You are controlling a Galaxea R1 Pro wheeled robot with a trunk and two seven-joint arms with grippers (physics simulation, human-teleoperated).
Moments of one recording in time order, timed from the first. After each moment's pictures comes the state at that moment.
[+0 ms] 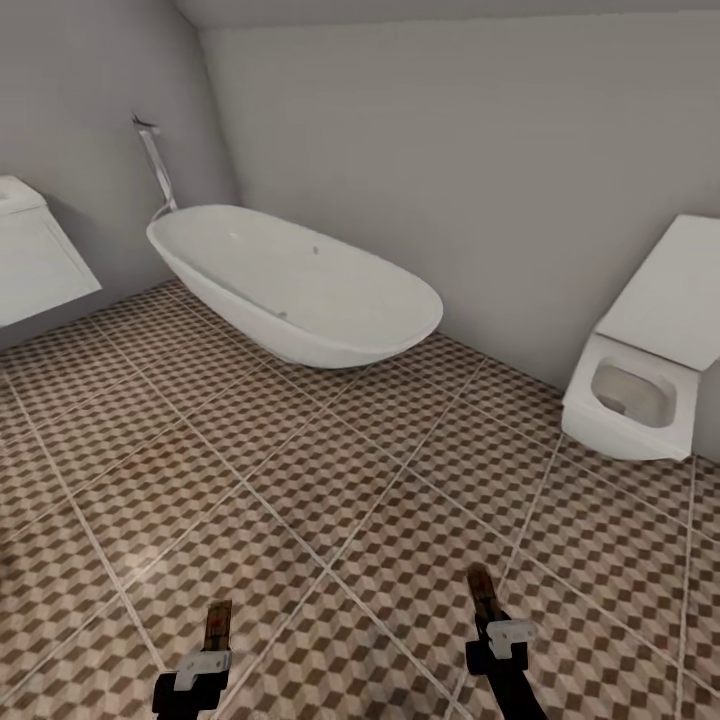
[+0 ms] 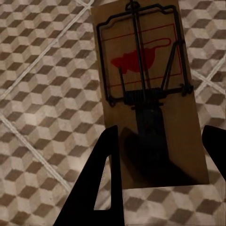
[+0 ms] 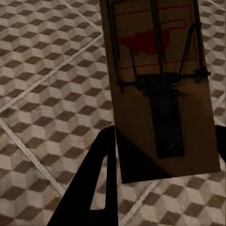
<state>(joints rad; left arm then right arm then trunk) -0.49 0.05 -0.35 0.07 0.30 -0.72 0.12 -0.40 -0.01 0.06 -0.24 0.04 -0.64 -0.05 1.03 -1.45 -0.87</state>
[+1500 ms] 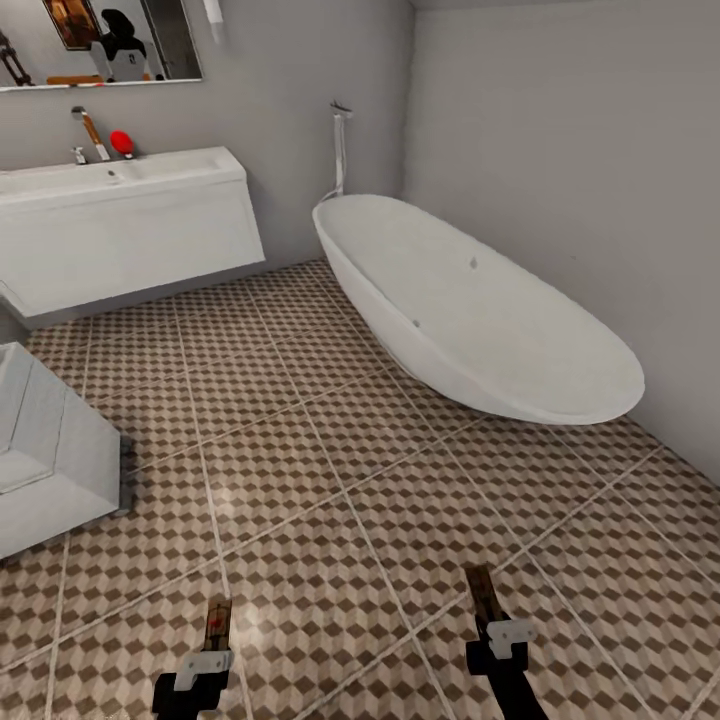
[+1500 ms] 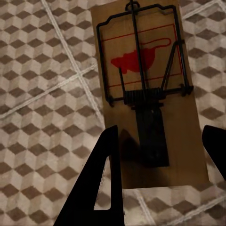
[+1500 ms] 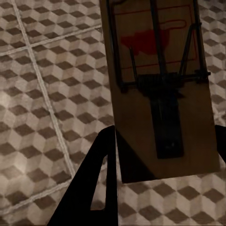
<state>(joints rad) -0.49 0.05 -0.35 0.07 0.30 -0.72 0.12 -0.40 -0.01 0.06 -0.24 0.04 -0.64 -0.05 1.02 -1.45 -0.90</state>
